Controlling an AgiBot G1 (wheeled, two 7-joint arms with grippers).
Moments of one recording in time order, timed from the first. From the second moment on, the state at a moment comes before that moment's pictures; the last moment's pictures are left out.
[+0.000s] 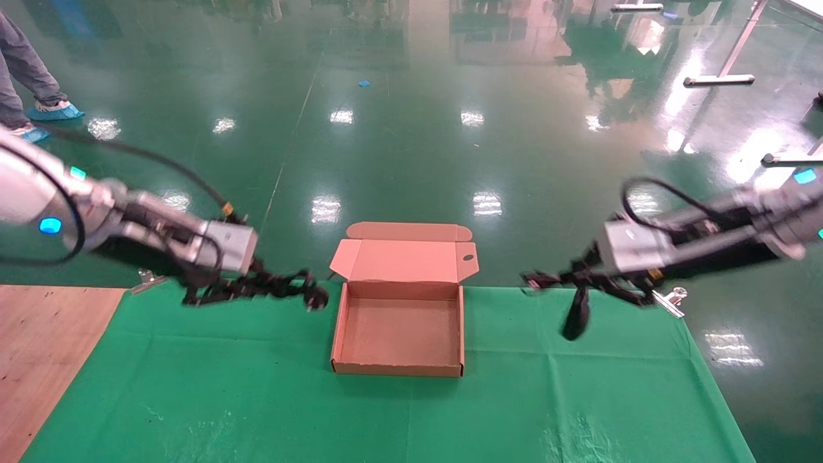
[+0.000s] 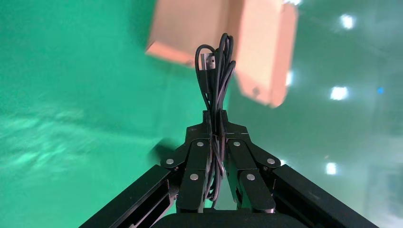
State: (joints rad) left arm -2.00 1.16 0.76 -0.28 1.90 1.40 0.46; right arm 2.01 -1.10 -0.64 0.17 -1.82 -1.45 -0.66
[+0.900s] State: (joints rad) left arm -2.01 1.26 0.72 -0.31 1.84 1.25 0.63; right arm 2.02 -1.34 -0.62 0.20 -1.77 -1.30 -0.54
